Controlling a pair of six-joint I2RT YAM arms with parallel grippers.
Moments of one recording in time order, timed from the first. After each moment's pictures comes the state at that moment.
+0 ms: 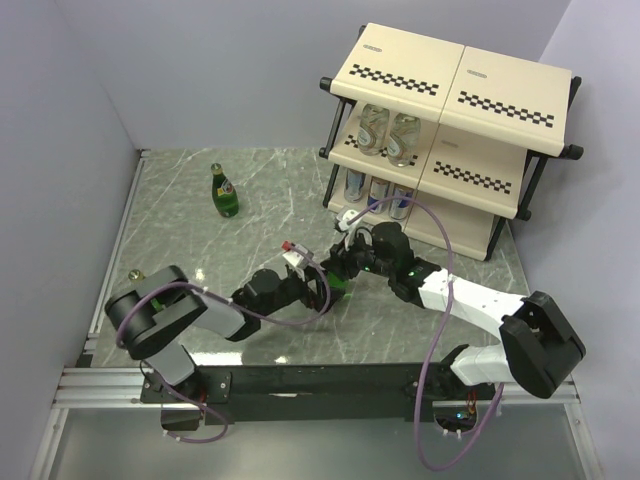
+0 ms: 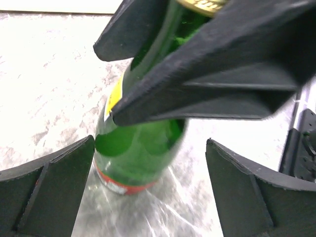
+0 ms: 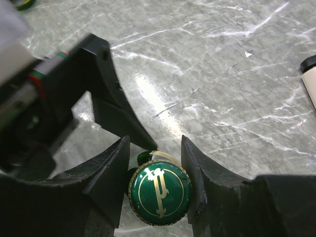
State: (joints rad) left arm -0.89 1.65 0.38 1.15 0.09 -0.38; right arm 0.67 1.30 0.65 0.28 -0.31 -0.04
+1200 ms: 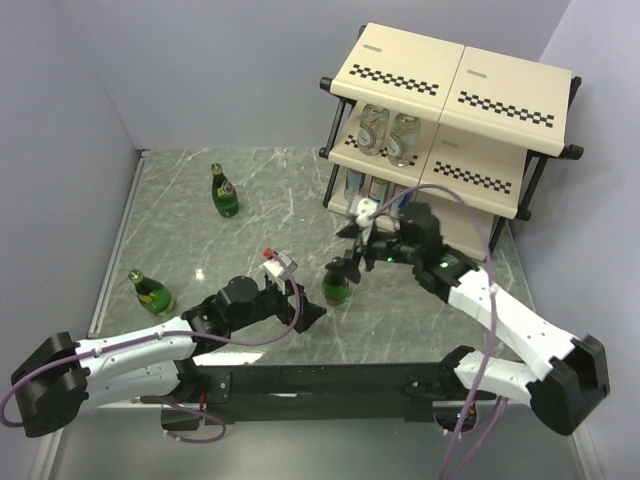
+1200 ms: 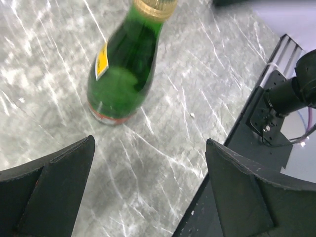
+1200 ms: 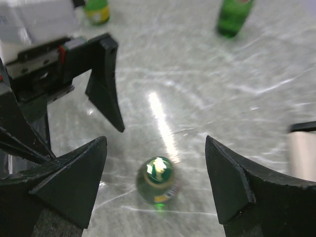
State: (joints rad) left arm -0.97 0.96 0.33 0.39 0.06 -0.40; right arm 0.63 1.11 0.82 -0.06 -0.60 -0.22
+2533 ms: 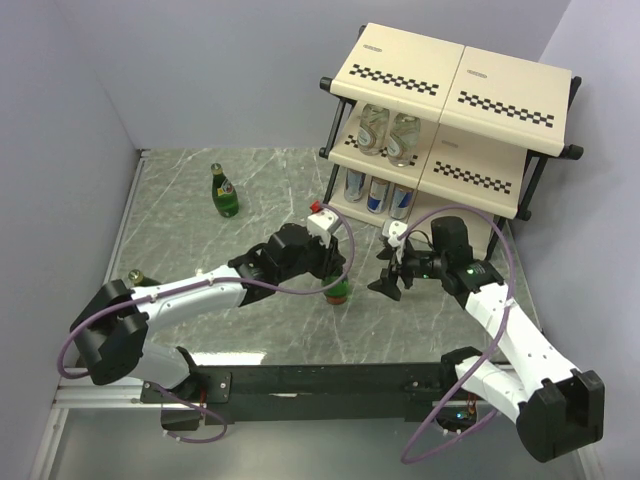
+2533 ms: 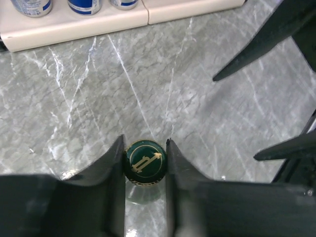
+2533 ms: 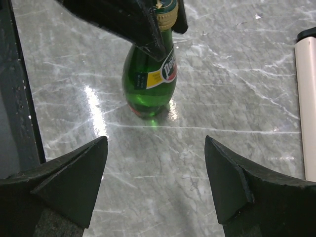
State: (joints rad) left arm -0.92 1.40 0.88 0.15 -0.01 -0.26; right arm 0.28 0.96 0.70 -0.43 -0.80 -0.57
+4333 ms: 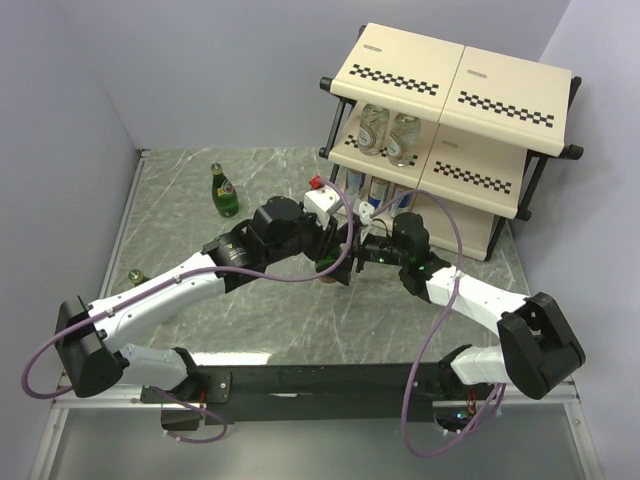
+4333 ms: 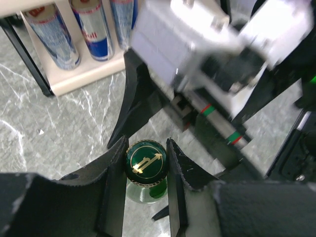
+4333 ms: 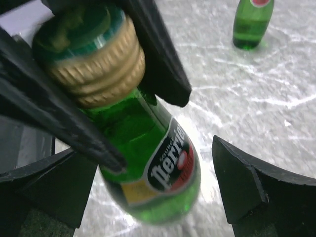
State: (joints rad) left arm -0.92 1.30 1.16 -0.19 0.00 -0.08; right arm 0.54 1.30 0.63 0.51 -0.78 0.01
